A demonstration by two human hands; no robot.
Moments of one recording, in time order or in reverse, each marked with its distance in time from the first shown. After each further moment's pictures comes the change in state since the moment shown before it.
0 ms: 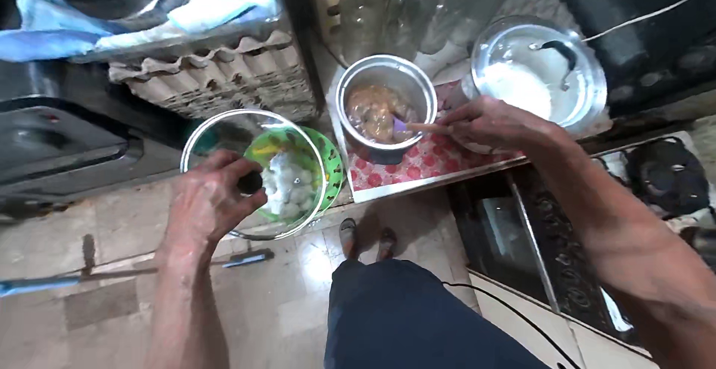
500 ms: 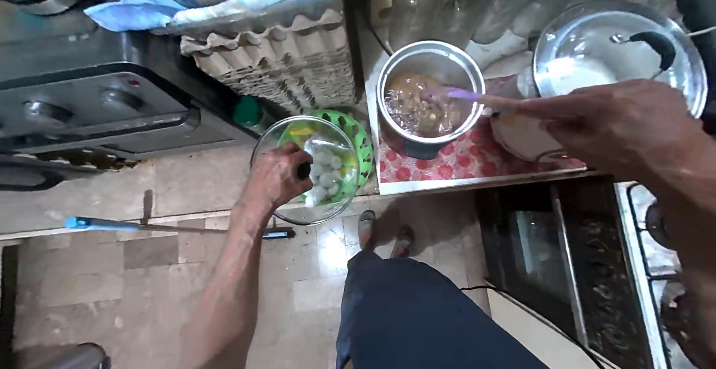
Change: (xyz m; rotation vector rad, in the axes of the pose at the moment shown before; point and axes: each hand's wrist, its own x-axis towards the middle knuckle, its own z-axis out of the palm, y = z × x) left_hand 0.018 0.003 0.041 -0.006 -0.164 -0.043; right_hand -0.061 0.004 -0.021 -0.542 0.375 -0.291
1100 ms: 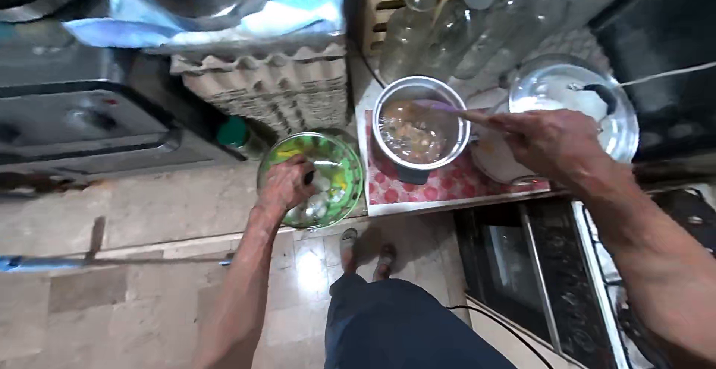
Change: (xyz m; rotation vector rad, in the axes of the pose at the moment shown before) left_hand 0.055 -0.030 0.061 -0.029 0.002 -0.022; right_hand 0.048 -0.007 0.021 -0.135 -0.018 0.130
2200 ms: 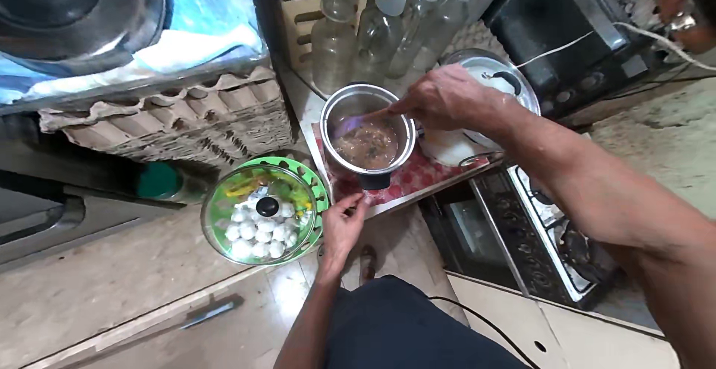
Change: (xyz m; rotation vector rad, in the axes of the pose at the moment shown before) left_hand 0.003 0.167 0.070 -1.020 0.137 -0.147; right_hand 0.081 -0.030 -0.025 -0.134 -0.177 -0.307
